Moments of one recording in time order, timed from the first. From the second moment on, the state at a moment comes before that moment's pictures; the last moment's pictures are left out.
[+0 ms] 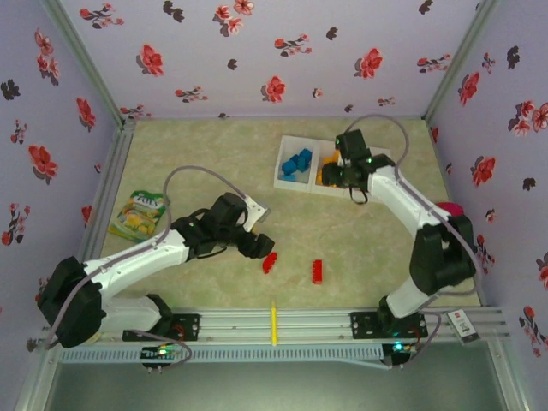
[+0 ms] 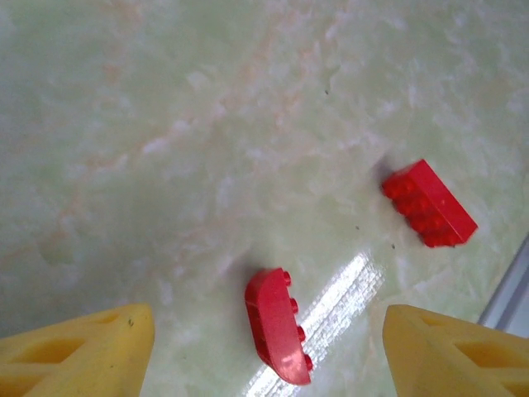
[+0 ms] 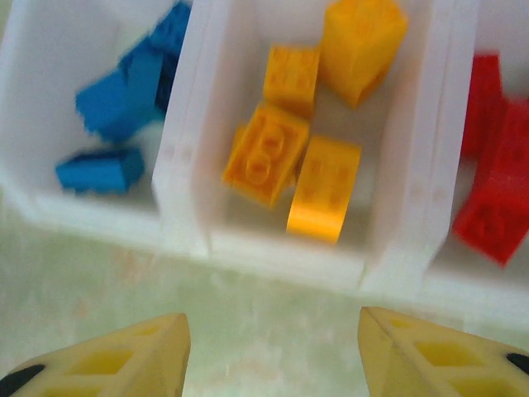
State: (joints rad) left arm -0.86 1.25 0.80 -0.39 0.21 -0.19; right arm 0.39 1.54 1.21 -0.67 0.06 0.33
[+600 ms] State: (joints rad) left arm -0.90 1.29 0.80 -0.35 0.35 -0.17; right arm 0.88 1.24 0.73 -0.79 0.08 0.84
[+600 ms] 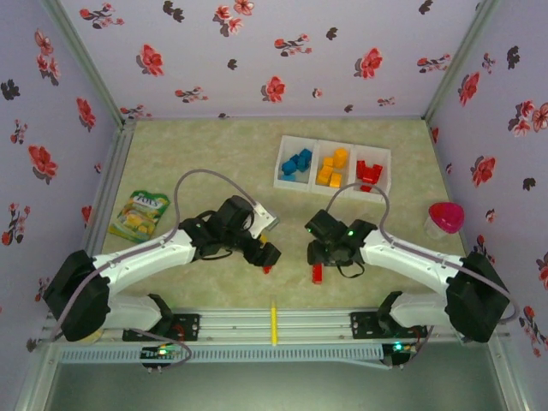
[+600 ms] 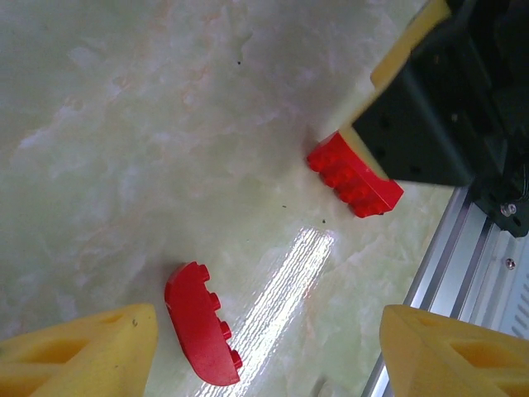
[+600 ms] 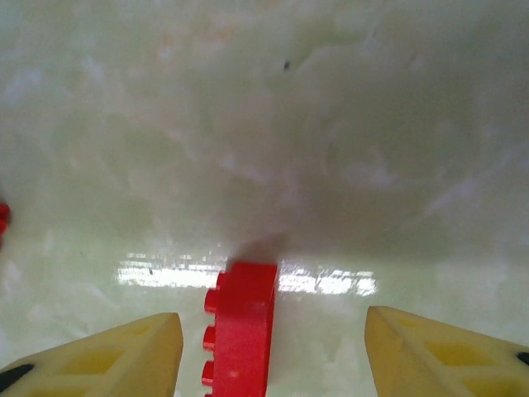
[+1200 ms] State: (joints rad) left arm -0.90 1.30 0.80 -0.34 0.35 -0.16; right arm 0.95 1.34 0.68 -0.68 0.06 0.95
